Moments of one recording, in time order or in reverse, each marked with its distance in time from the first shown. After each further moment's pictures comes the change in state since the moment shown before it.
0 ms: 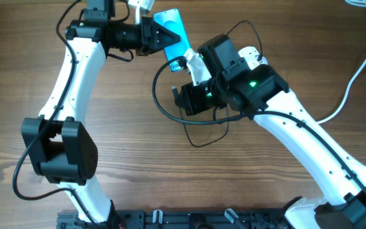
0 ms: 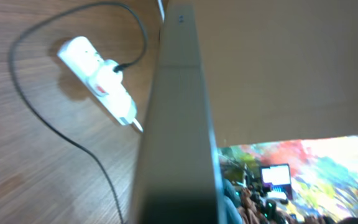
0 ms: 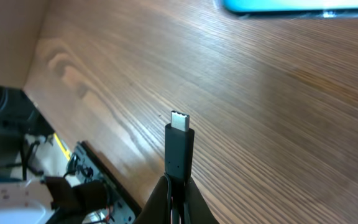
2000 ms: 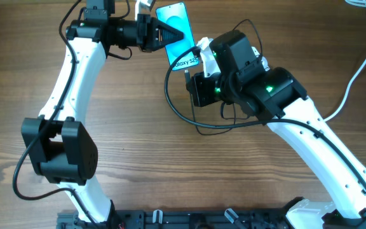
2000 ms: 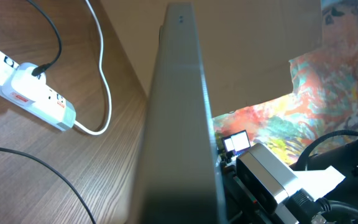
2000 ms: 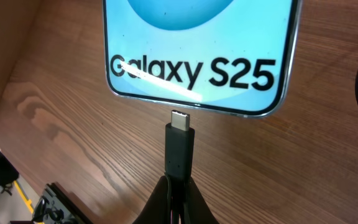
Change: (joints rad) left arm -0.003 0.000 -0.001 0.093 0.261 0.011; right arm -0.024 -0.075 0.000 0.045 0.172 0.014
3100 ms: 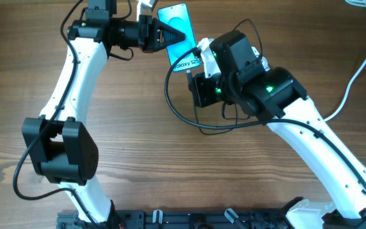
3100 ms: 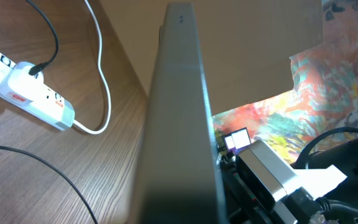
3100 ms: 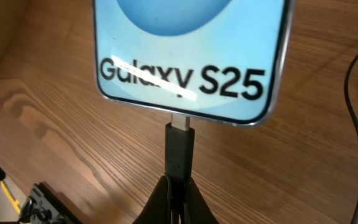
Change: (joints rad) left arm -0.010 0.000 0.000 -0.013 0.000 0.021; right arm 0.000 0.000 0.002 -0.017 0.032 -0.027
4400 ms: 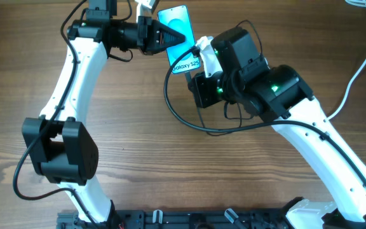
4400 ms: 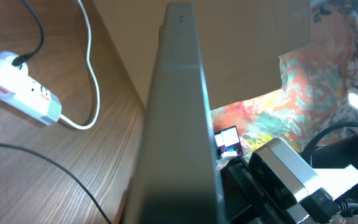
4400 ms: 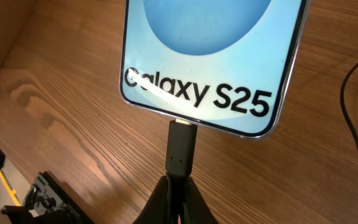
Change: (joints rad) left arm -0.002 0.000 0.001 -0.058 0.039 0.017; right arm 0.005 0.000 0.068 -0.059 -0.014 -0.046
